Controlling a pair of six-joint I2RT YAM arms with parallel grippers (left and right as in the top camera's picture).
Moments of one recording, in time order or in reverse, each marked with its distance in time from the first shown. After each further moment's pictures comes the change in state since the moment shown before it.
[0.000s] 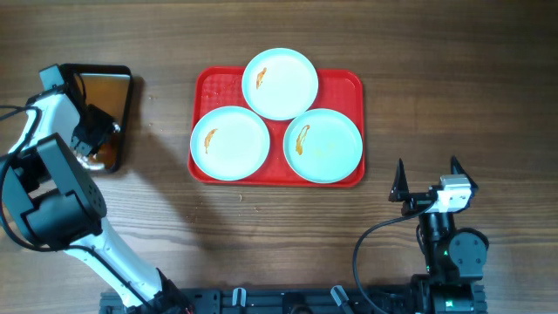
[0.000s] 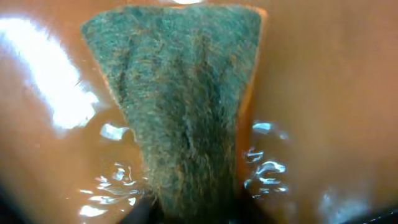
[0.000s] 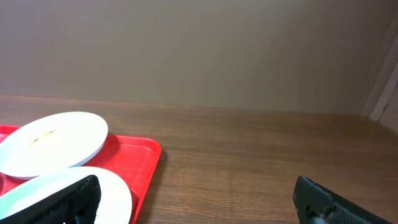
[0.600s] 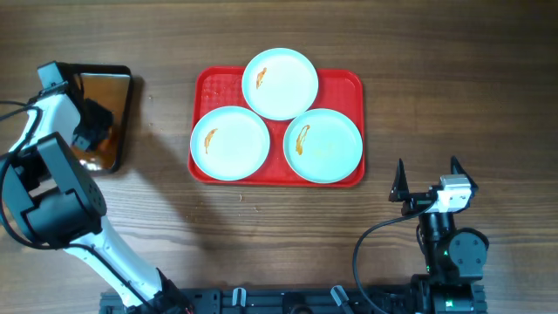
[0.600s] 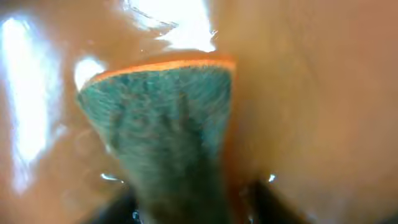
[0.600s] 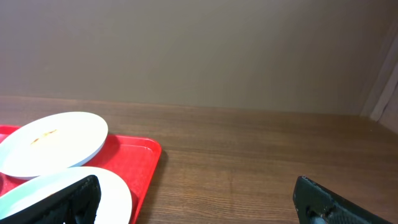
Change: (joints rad) left arm 0.000 0.010 0.000 0.096 -0.003 -0.003; right arm 0.000 0.000 0.000 0.000 0.000 0.000
